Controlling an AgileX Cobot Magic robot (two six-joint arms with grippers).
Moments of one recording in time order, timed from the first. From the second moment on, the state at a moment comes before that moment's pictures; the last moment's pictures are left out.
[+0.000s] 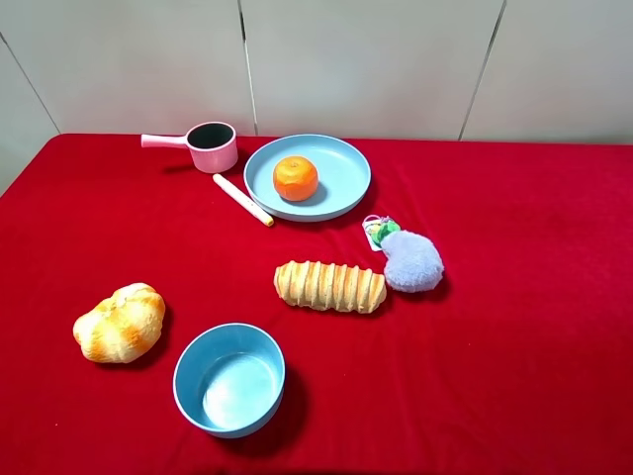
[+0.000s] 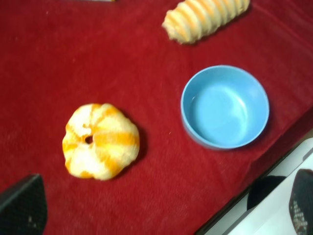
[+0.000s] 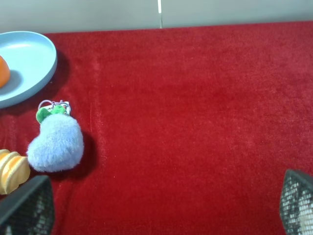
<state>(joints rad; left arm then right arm) -0.47 0.53 -0.84 -0.08 1.17 0.21 -0.02 -0.01 -0.50 0.07 1.03 -0.04</state>
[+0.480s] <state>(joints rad) -0.25 0.31 -0.60 -0.08 1.09 0.20 -0.02 -0.01 -0.50 0.07 1.03 -0.04</state>
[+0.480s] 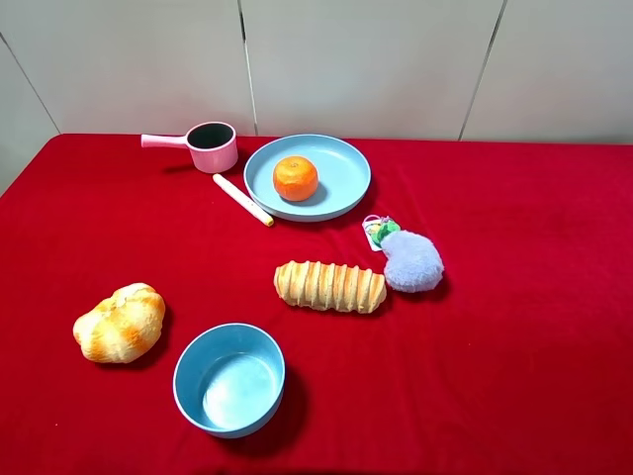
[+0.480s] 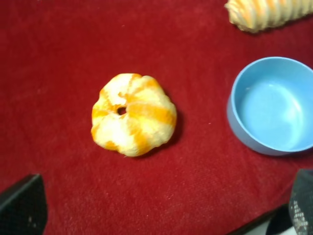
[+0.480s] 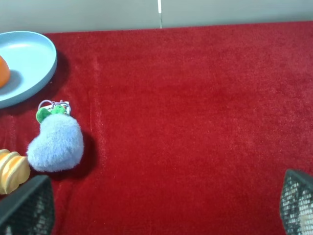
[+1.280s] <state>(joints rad) -0.08 0.00 -0.49 -0.04 1.06 0.08 -0.02 -0.01 -0.50 0.07 1.03 -0.04</state>
